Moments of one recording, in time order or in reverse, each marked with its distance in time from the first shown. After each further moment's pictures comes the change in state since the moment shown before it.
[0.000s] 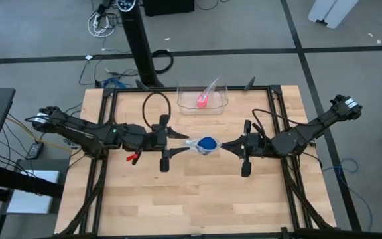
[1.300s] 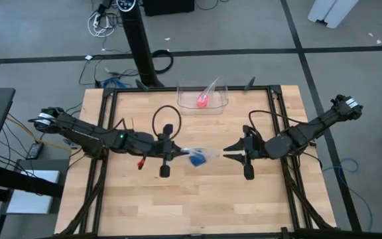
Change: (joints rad) left arm 0.006 0.034 -0.145 0.041 0.084 -0.002; right arm -0.015 -0.017 0.000 -0.270 -0.128 0.162
